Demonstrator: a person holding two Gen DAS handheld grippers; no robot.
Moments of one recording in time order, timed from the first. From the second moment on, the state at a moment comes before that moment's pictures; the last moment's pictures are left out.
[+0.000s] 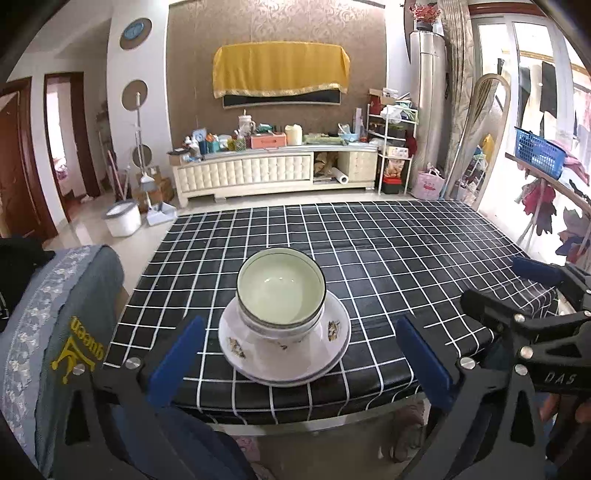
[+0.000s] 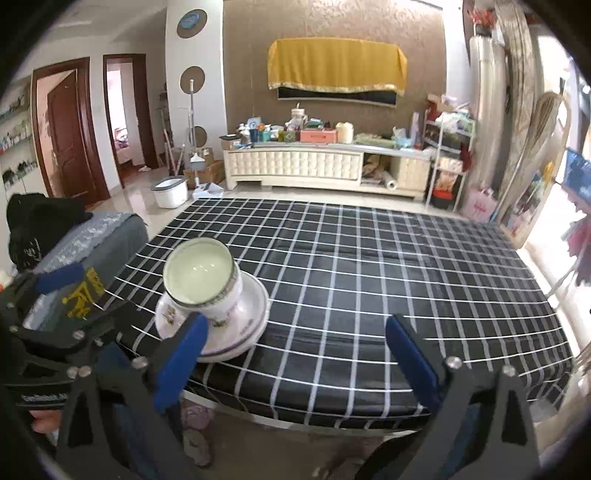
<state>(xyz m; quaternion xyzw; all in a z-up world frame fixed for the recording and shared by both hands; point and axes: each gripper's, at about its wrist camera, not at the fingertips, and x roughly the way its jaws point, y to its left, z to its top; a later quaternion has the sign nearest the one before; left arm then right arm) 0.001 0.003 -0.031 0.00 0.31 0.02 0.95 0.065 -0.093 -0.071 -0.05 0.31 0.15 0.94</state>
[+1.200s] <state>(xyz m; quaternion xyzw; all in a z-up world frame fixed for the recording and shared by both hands) -0.063 -0.017 -0.023 -0.01 0.28 -0.01 0.96 -0.017 -0.130 -0.063 -0.02 0.26 0.11 0.96</state>
